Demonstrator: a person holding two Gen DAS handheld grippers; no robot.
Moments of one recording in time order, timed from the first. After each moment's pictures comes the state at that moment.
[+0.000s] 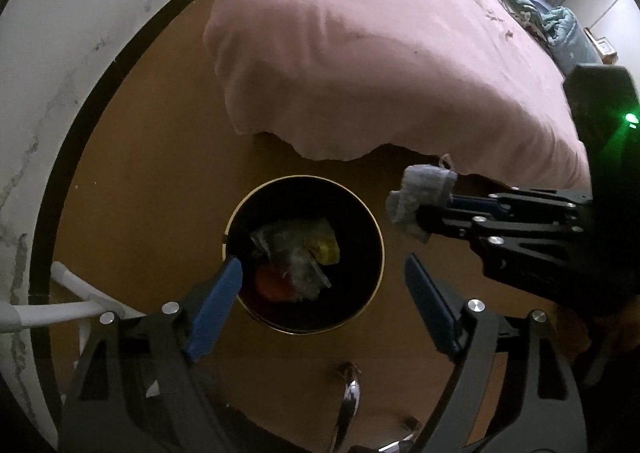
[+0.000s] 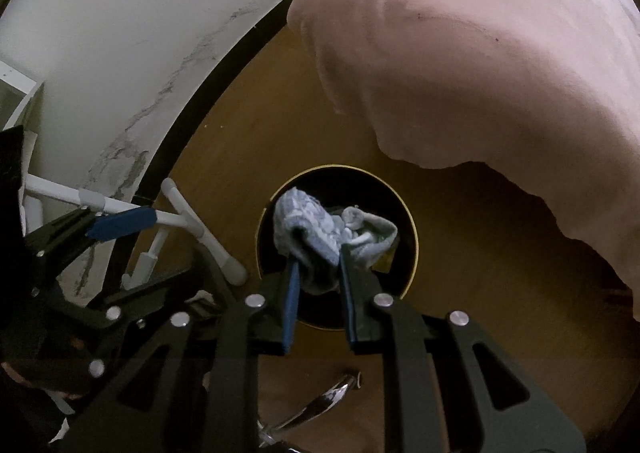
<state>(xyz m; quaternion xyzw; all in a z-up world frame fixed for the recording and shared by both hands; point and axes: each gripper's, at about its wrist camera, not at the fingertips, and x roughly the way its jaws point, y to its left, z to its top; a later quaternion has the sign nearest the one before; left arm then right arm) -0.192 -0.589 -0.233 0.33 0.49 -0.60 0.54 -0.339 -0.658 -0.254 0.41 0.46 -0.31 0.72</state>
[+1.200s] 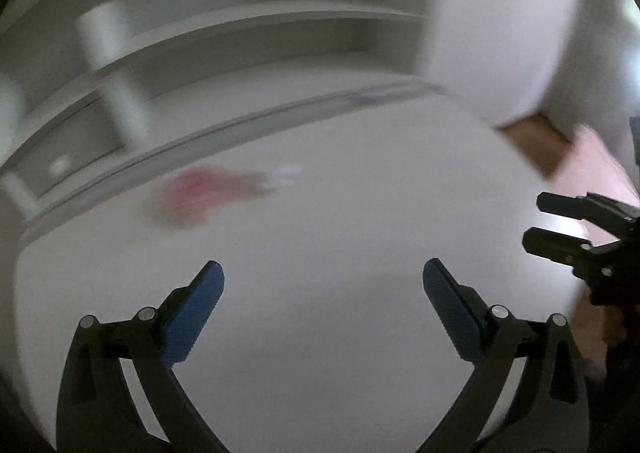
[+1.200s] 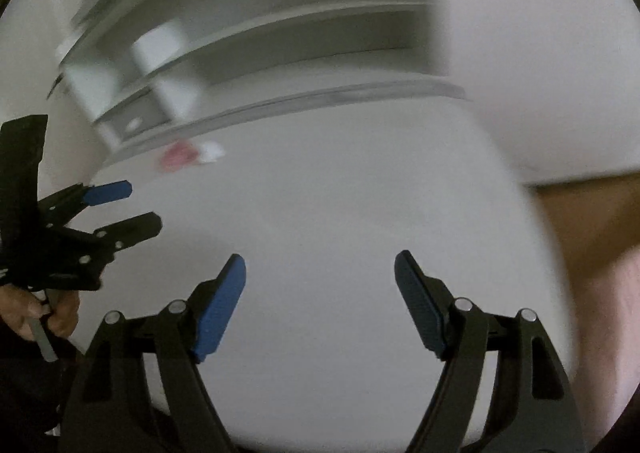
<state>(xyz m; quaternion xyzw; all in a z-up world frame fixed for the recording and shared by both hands) 0.089 -0.111 0.003 0.11 0.43 -0.26 0.86 0.062 -0.308 -0.012 0.10 0.44 0.05 0.89</state>
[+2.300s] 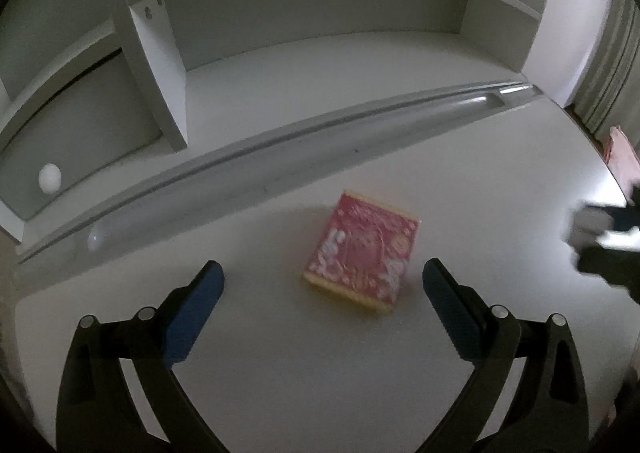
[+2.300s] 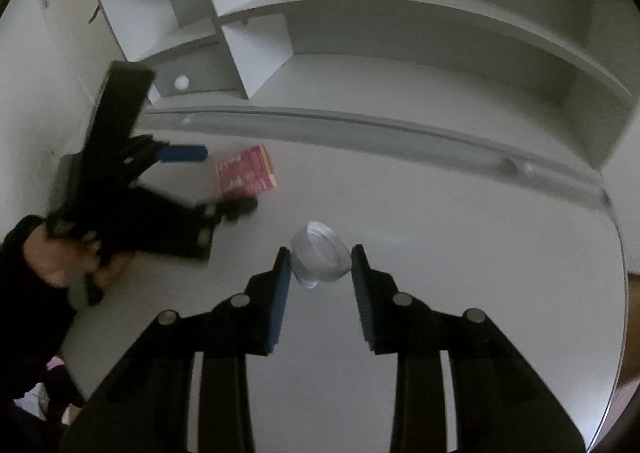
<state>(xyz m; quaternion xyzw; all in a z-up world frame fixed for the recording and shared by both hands) 0.231 -0.080 -0.061 0.13 0.46 -0.24 0.85 0.157 -0.257 -0.012 0.03 0.46 0.11 0.88</state>
